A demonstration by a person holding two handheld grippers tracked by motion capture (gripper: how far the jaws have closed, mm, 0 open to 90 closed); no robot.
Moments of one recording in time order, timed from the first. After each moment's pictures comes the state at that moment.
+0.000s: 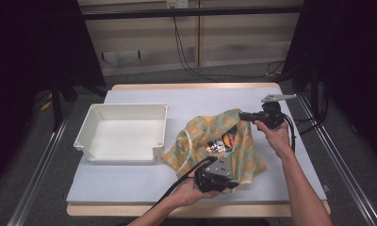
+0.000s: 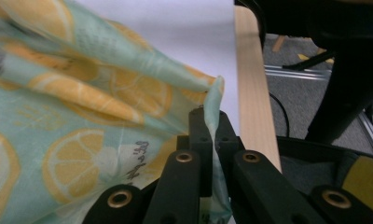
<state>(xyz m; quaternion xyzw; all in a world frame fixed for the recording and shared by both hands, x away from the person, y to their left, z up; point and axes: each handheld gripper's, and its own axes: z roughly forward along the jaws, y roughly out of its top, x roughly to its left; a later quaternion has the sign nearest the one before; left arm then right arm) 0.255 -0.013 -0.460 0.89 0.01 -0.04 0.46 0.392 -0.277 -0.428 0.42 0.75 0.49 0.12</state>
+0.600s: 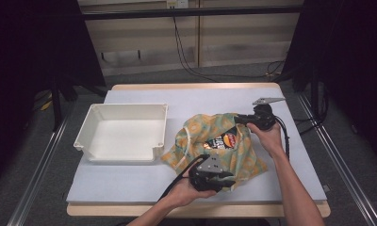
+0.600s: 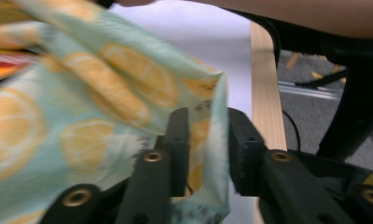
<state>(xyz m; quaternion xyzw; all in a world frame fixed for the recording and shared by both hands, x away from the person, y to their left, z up) 0.265 0.008 -0.448 0.87 0.07 -0.02 0.49 0.399 -0.263 -0.445 0.43 0.76 0.46 0.14</state>
